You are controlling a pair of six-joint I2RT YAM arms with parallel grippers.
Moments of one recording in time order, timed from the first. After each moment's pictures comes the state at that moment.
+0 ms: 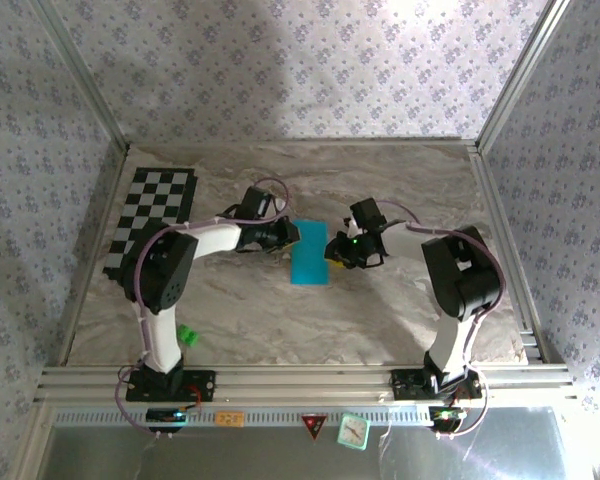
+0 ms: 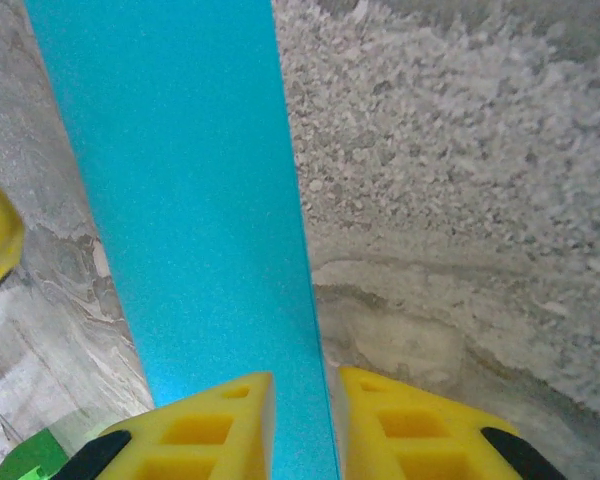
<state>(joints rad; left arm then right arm) -0.52 1.94 1.14 -0.07 0.49 -0.81 0.42 1.81 0.97 -0.25 -0.49 0.72</state>
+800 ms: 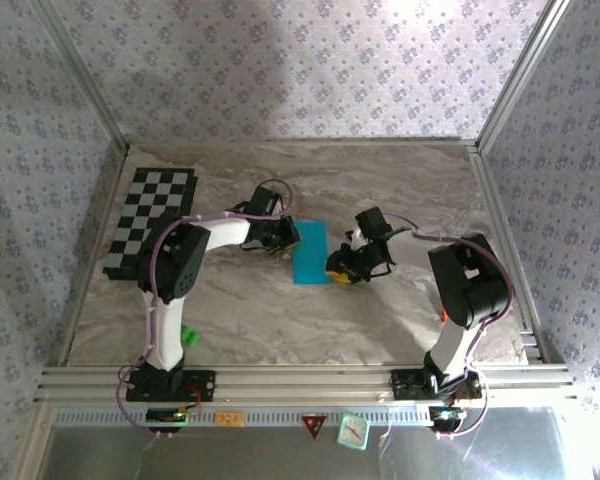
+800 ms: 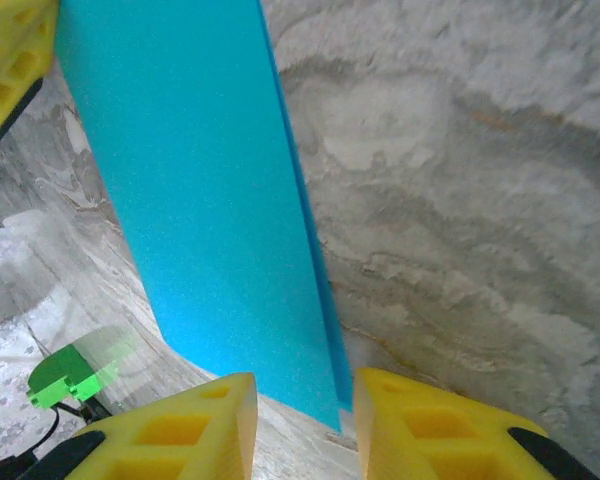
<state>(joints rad) -0.53 2.04 1.23 -0.16 0.41 -0.89 0.41 1.75 0.88 -0.31 -0.63 0.71</state>
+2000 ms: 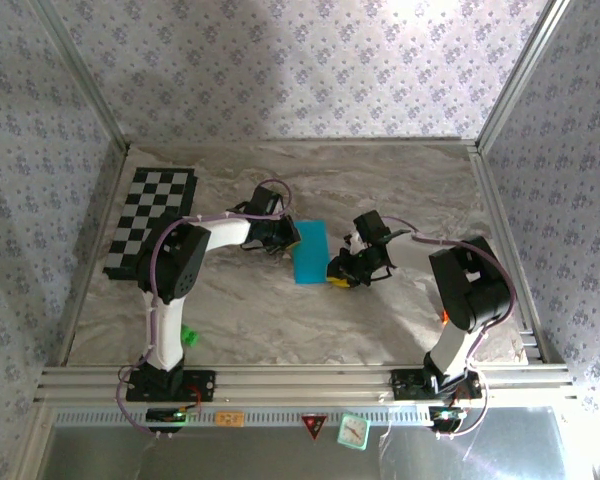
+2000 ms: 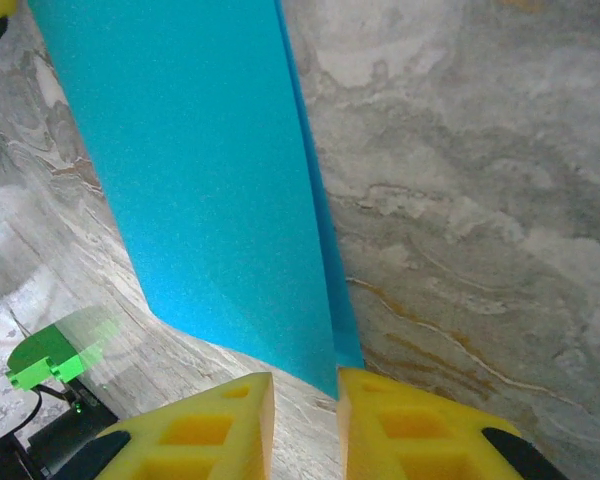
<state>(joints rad) -0.53 2.04 1.23 -0.16 0.40 -0.94 0.43 1.72 0.86 -0.33 -0.62 0.69</state>
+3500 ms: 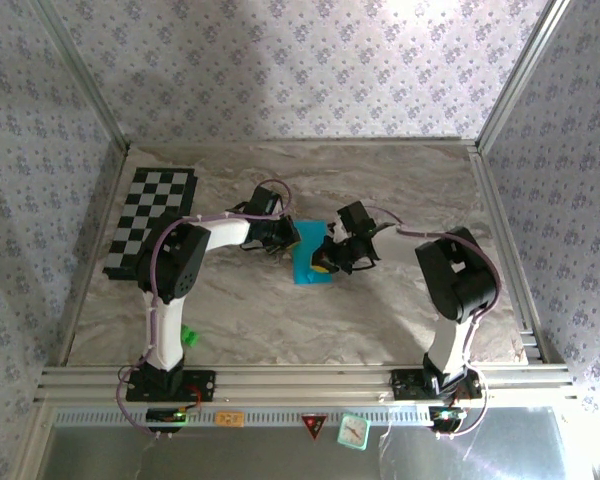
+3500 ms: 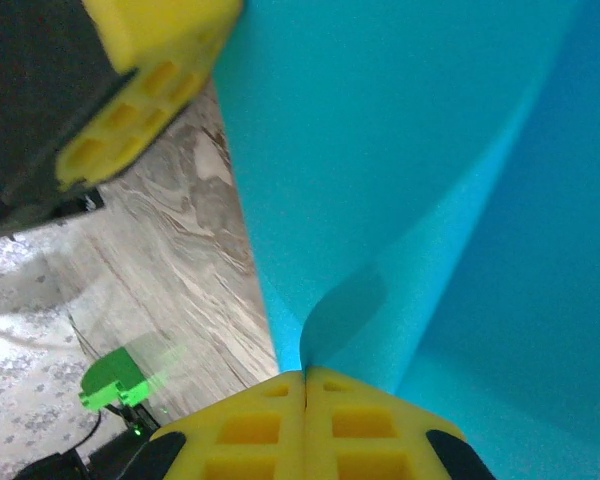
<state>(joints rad) -0.53 2.04 1.23 -0.15 0.42 -0.93 0.51 1.83 1.00 -0.20 -0.64 0.81</state>
